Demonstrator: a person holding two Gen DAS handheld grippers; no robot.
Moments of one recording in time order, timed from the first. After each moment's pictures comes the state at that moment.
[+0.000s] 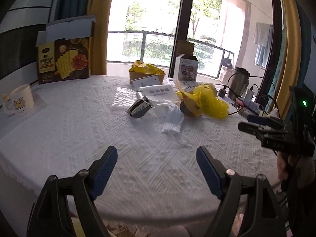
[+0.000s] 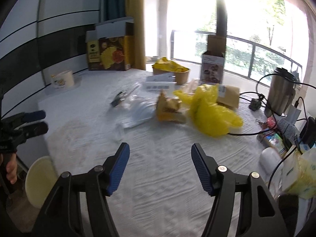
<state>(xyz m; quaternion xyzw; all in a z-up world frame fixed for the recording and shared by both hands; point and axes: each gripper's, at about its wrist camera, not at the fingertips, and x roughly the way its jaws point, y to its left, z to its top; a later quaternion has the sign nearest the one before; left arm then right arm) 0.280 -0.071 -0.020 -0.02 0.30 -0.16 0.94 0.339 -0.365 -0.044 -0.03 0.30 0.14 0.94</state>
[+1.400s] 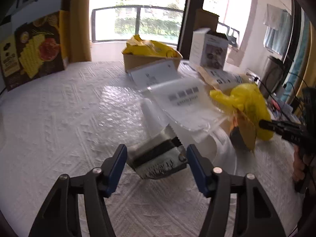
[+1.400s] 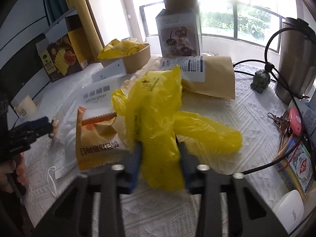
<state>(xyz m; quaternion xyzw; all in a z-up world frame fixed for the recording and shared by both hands) 0.491 -0.090 -0.065 0.01 0.39 -0.18 0.90 0.509 -0.408 -0.090 0.06 0.40 0.10 0.91</state>
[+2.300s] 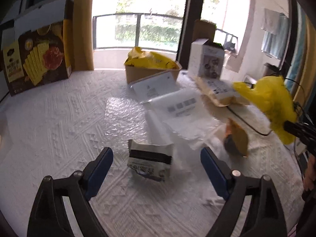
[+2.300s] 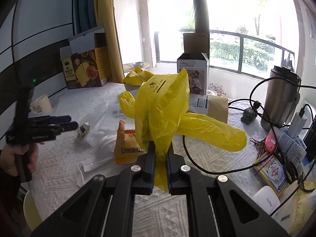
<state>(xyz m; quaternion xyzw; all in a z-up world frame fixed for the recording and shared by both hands) 0.485 -0.085 -0.046 0.00 0.37 -0.17 0.91 0.426 -0.388 -0.032 0.01 0.29 0.12 0.95</state>
